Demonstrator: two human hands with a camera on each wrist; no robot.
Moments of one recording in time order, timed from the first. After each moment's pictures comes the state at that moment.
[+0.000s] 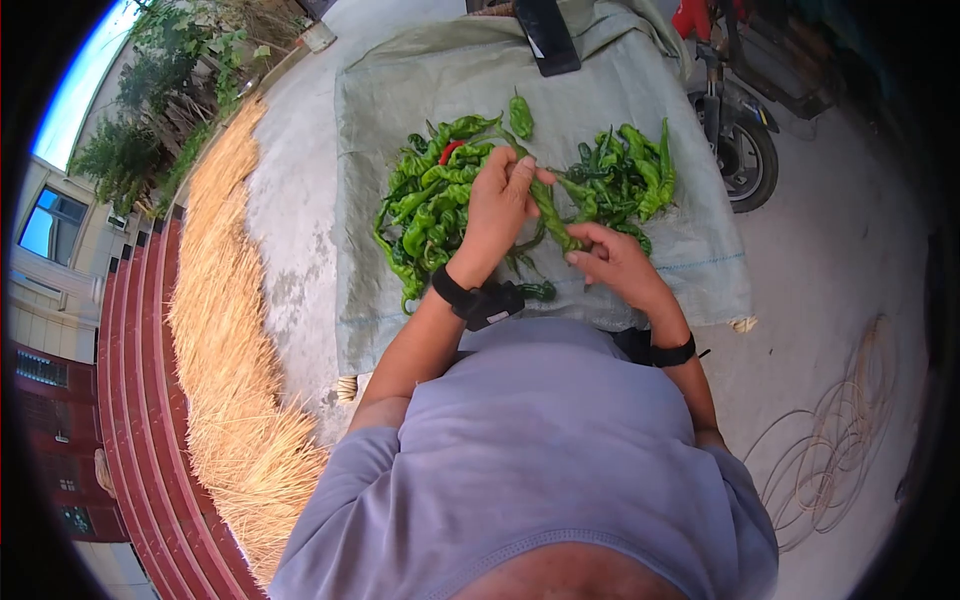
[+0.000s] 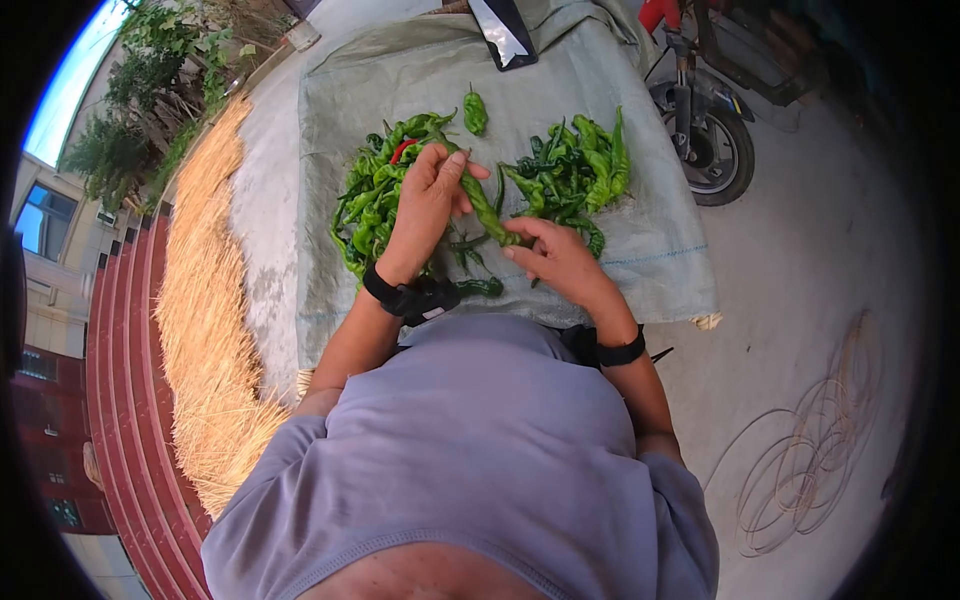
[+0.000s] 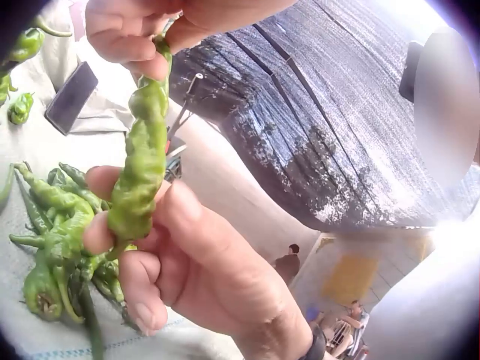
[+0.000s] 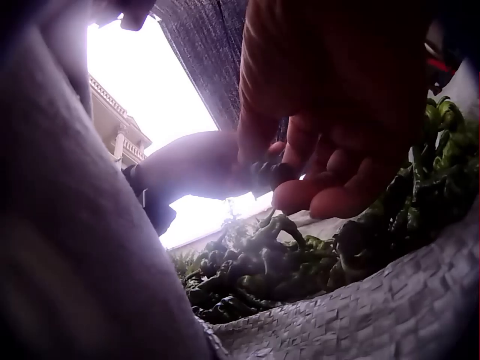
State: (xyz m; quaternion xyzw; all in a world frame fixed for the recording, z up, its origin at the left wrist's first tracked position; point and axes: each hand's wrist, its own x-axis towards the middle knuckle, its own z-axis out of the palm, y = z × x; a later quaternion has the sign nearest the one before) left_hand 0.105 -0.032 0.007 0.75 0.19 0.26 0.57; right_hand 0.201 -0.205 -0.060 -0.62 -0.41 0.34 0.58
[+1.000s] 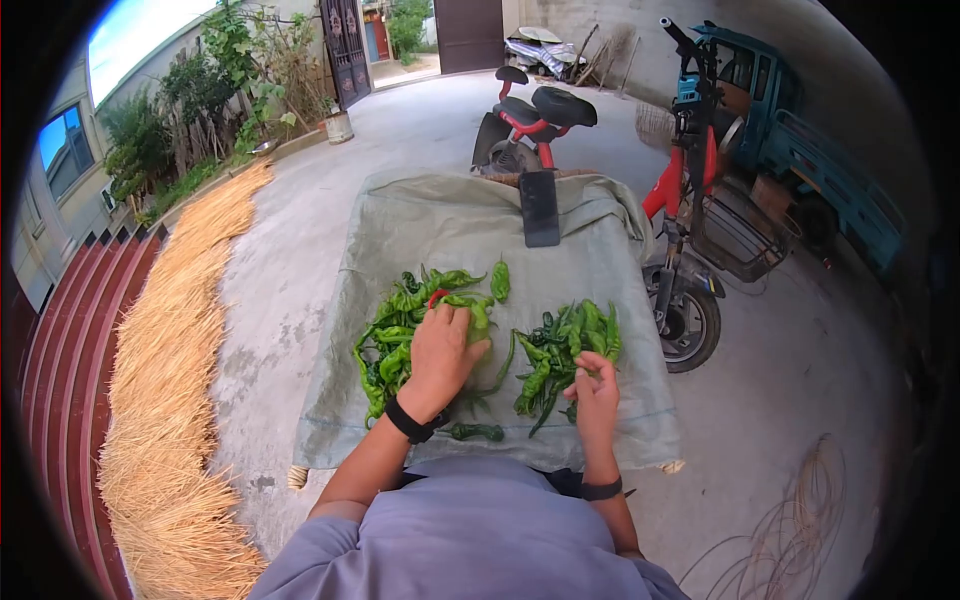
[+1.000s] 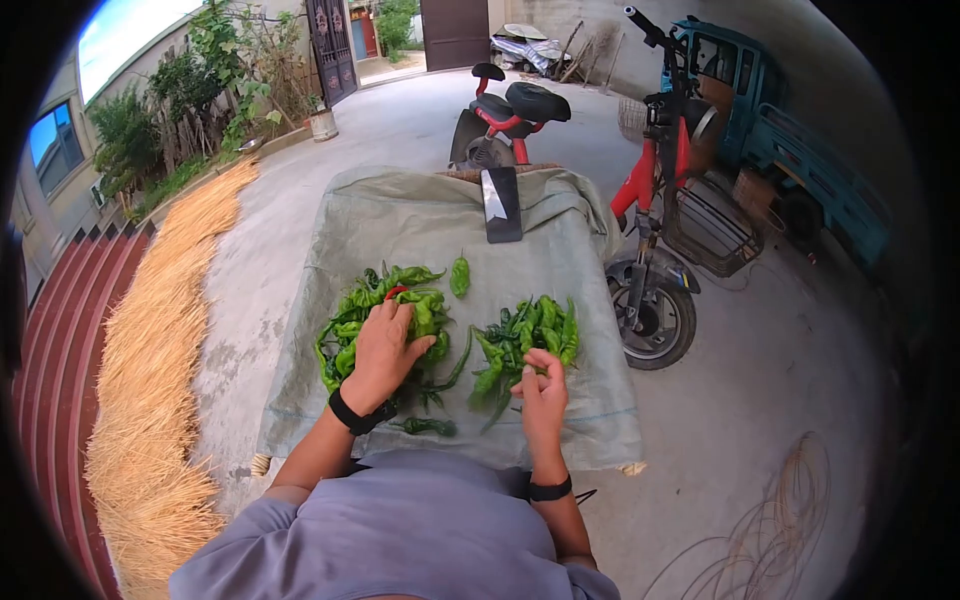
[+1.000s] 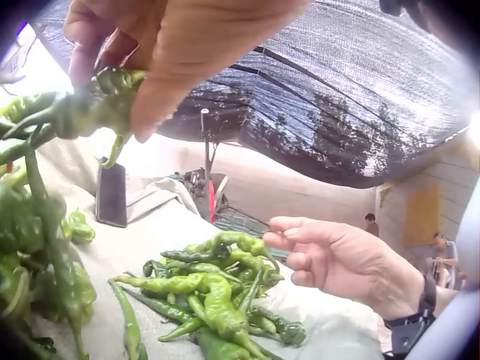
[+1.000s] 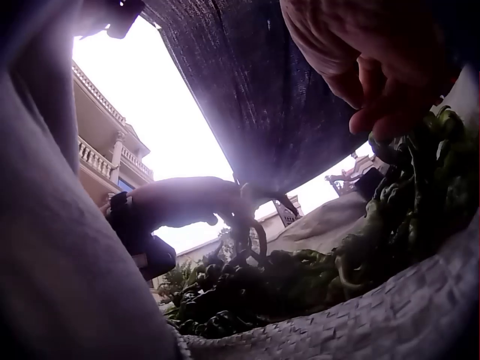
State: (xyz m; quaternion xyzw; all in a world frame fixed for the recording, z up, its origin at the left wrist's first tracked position) left_hand 0.070 -0.021 0.027 0.92 0.22 0.32 0.06; right_hand 0.217 -0.206 -0.071 -0.59 -0.23 0.14 0.76
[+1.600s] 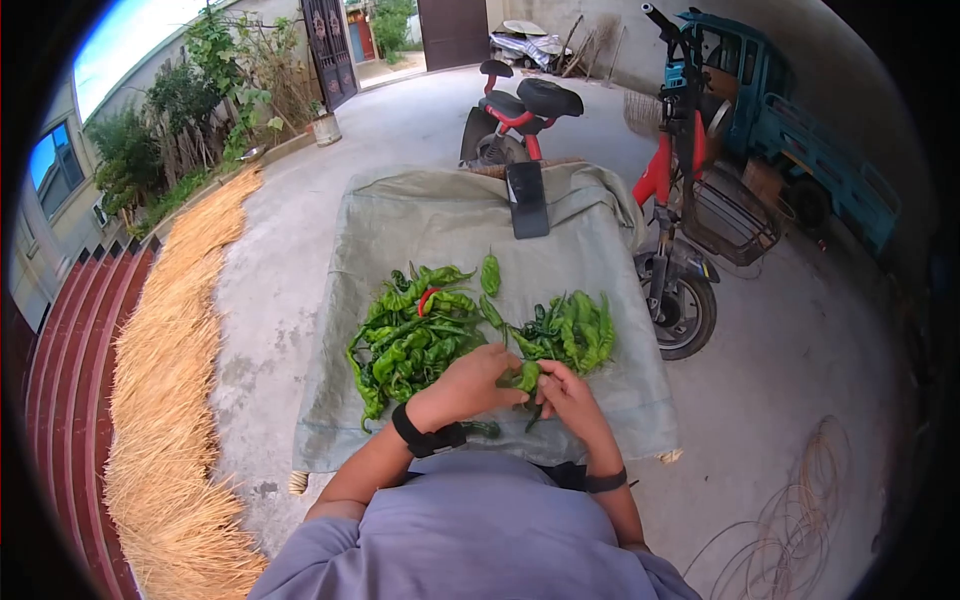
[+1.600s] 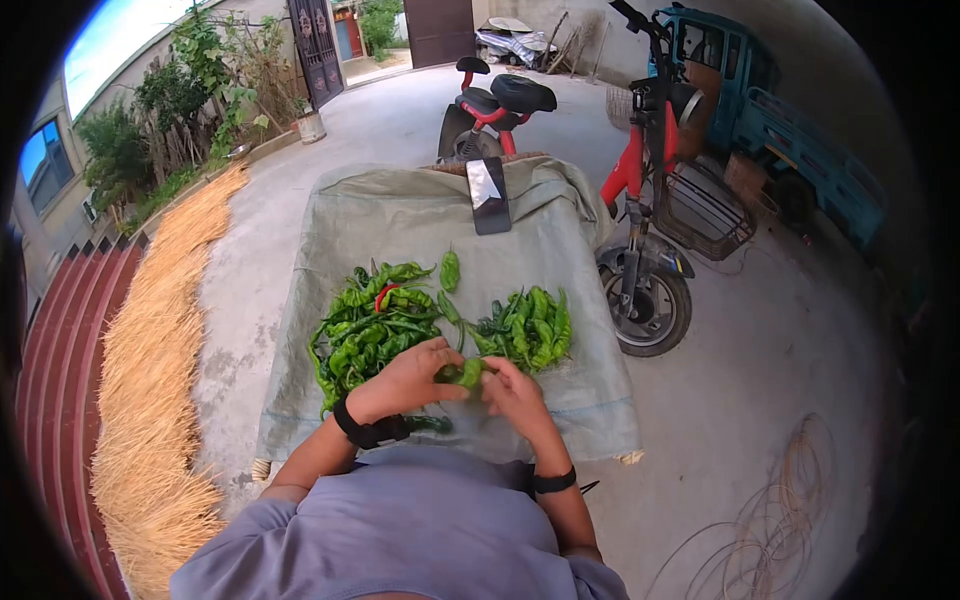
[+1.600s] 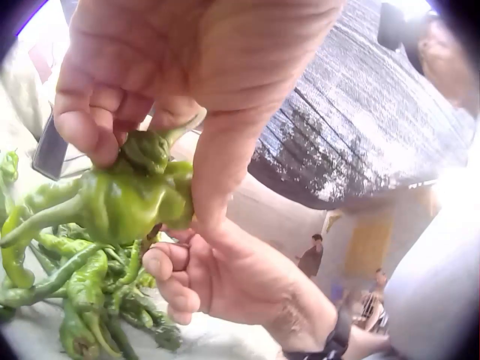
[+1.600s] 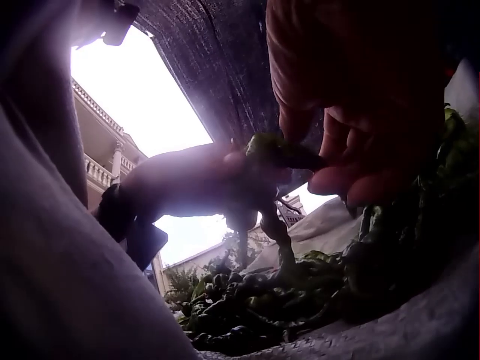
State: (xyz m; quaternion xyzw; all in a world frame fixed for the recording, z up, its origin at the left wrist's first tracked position) left_hand 0.080 -0.046 0.019 0.95 0.01 0.14 0.27; right_hand 0.216 -0.210 -0.064 -0.60 -0.34 0.36 0.63
